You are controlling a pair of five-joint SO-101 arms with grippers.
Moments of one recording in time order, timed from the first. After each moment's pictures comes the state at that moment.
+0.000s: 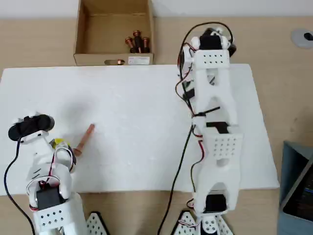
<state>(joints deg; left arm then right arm) -20.1 -104.1 96.1 56.0 -3.5 -7.4 41.5 -45.8 100.6 -52.2</state>
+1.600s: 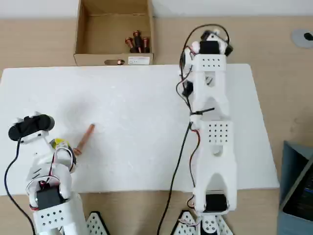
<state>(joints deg) -20.1 -104.1 96.1 56.0 -3.5 -5.5 59.6 -70.4 101.2 -45.6</state>
